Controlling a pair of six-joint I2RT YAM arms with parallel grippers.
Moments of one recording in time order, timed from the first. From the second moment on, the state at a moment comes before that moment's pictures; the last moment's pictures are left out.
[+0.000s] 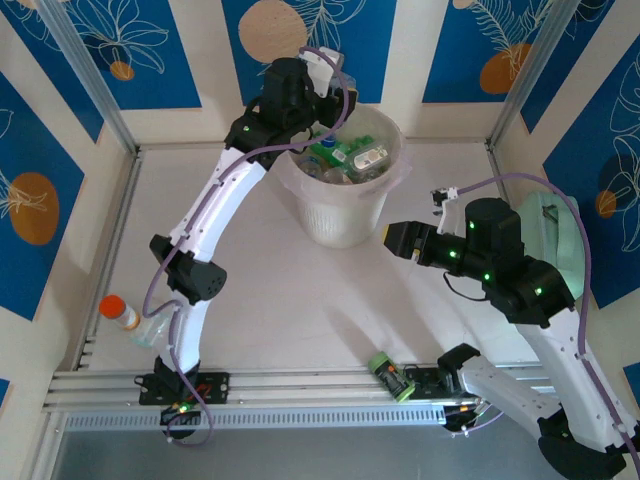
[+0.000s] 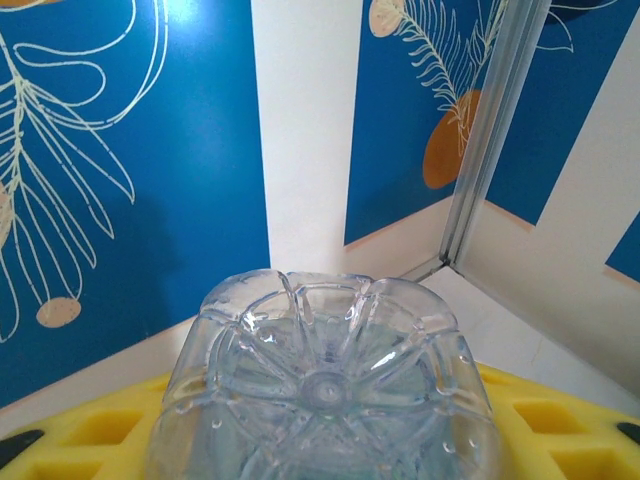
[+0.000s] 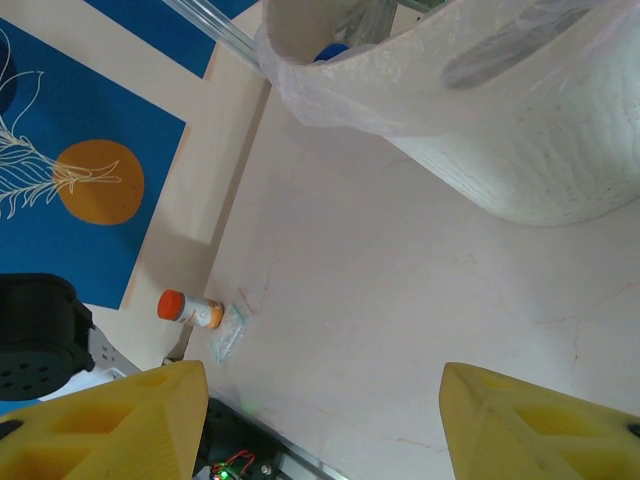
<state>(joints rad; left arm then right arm) -0.63 2.13 2.57 -0.62 0.02 -0.03 0.48 0.80 1.23 -0.91 -0.31 0.68</state>
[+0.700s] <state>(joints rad) -0.63 1.97 2.36 -0.60 -0.03 -0.13 0.46 0.80 1.24 -0.92 -0.34 0.71</state>
